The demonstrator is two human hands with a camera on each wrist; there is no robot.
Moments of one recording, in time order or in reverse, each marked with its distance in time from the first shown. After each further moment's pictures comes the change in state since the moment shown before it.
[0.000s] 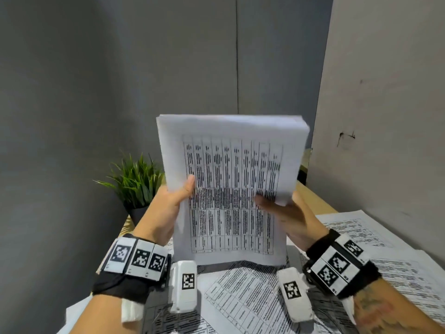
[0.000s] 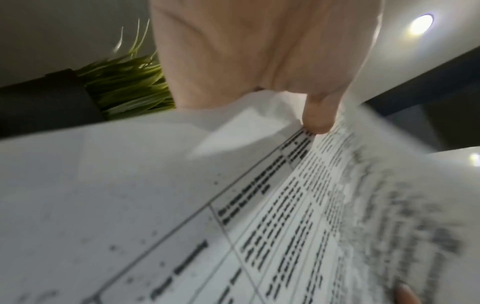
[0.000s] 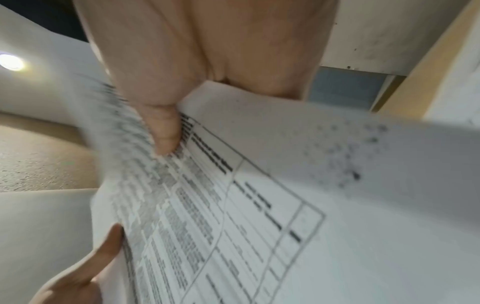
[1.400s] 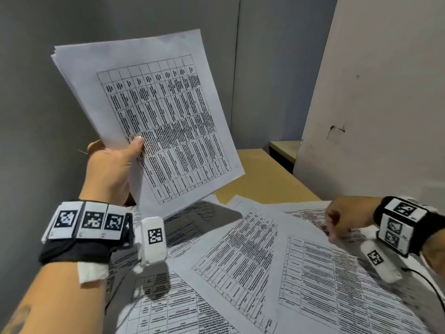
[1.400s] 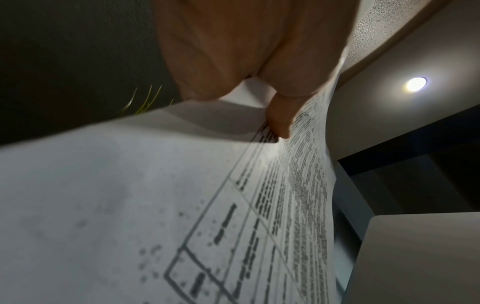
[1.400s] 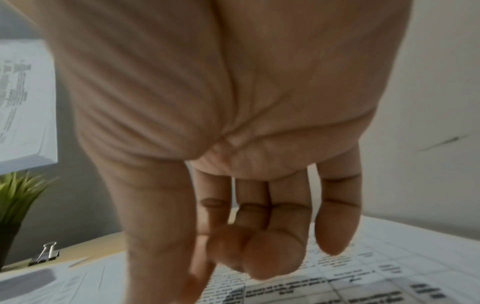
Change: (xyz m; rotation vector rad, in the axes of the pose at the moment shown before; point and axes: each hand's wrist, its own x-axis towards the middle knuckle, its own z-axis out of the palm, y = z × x) left_hand -0.004 0.025 -0.049 -0.070 0.496 0.116; right_hand -0.008 -0.025 -0.148 -1.317 -0.456 0.734
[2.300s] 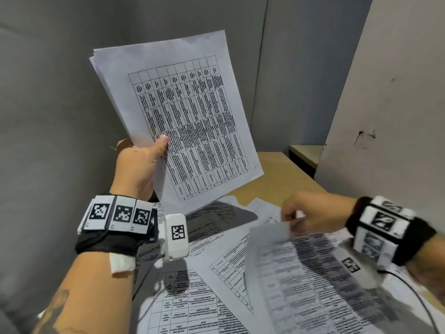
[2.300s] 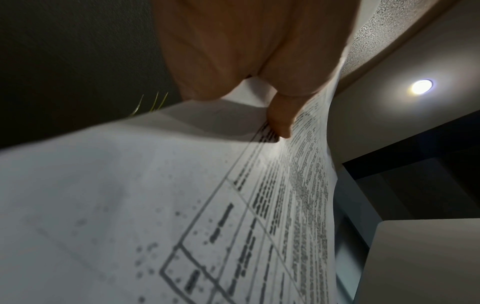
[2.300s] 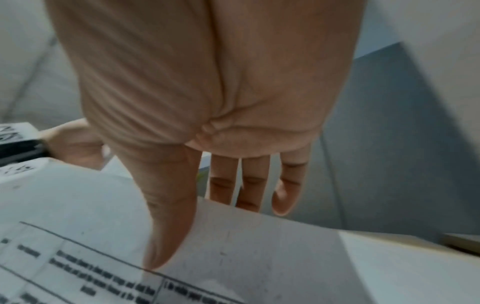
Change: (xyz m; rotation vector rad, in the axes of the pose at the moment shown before) left_hand 0.008 0.001 -0.011 -0.043 -0.001 -0.043; right_hand -0.001 -0.128 0.007 -0.242 0.101 -0.437
